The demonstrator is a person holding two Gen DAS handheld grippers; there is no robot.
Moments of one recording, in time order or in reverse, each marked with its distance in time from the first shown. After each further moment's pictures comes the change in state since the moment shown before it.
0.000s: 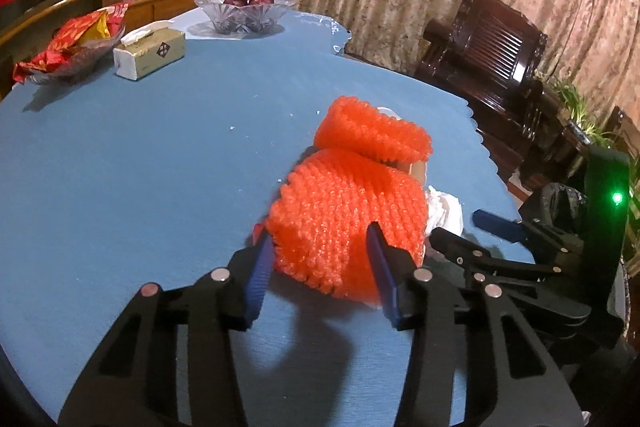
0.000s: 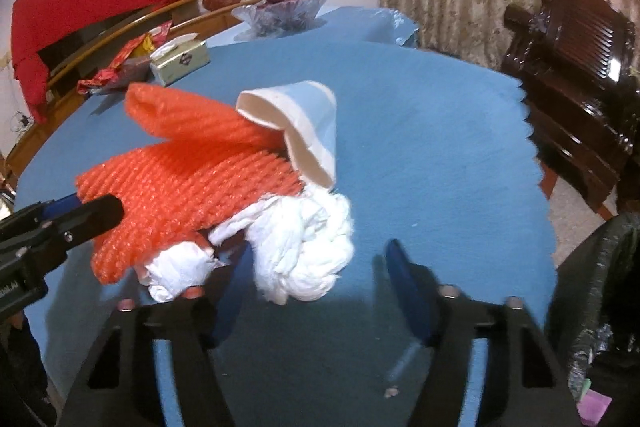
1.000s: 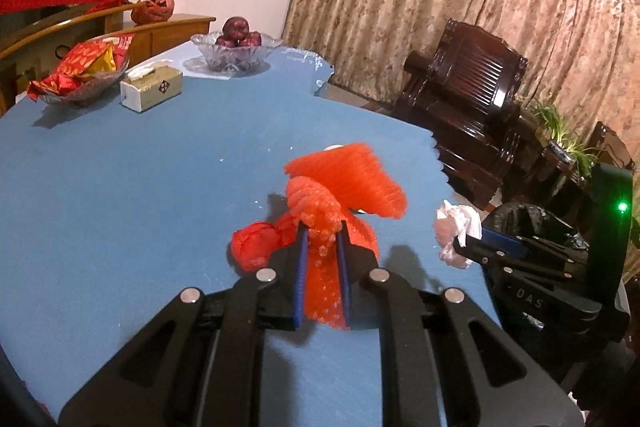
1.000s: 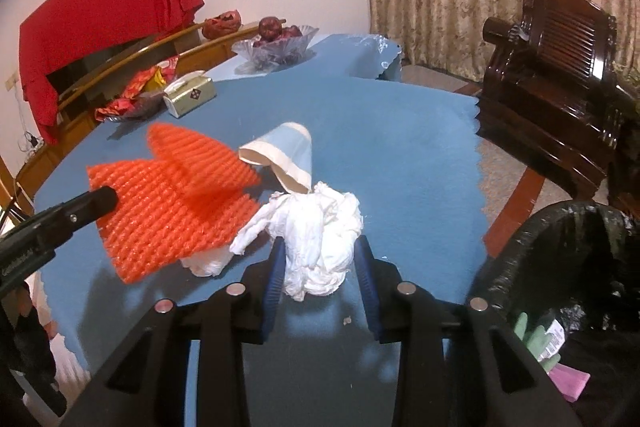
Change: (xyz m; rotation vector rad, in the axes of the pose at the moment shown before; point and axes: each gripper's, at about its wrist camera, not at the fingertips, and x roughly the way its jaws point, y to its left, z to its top) left arm -0.070 -0.032 -0.003 0.006 -0.123 -0.035; right arm -0.092 -0.021 -0.009 0.042 -0.092 -0.009
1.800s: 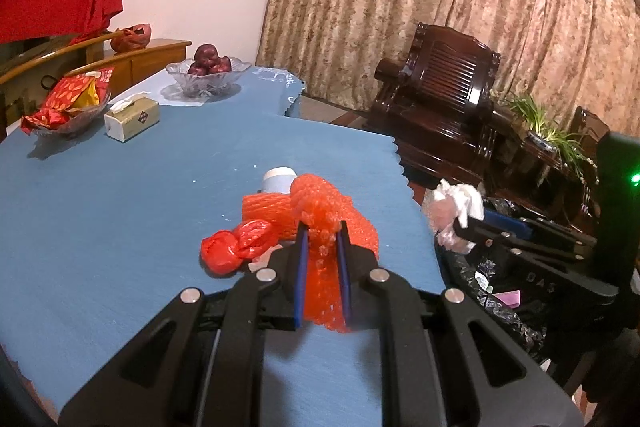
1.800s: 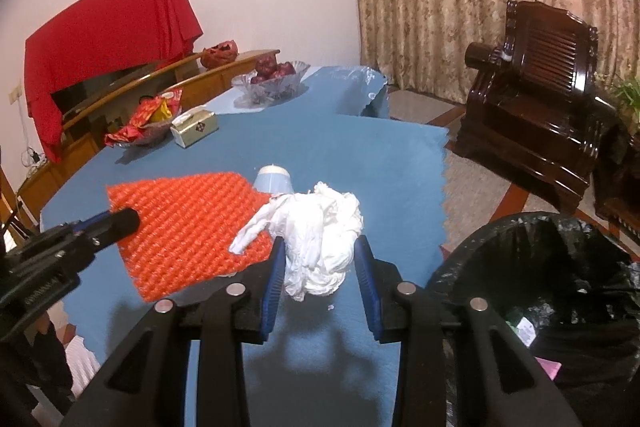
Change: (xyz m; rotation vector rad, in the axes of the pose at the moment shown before) left arm -0.035 -0.042 -0.004 0.078 -0.041 -0.053; right arm -0.071 -0.005 -0.001 0.012 -0.101 -0.025
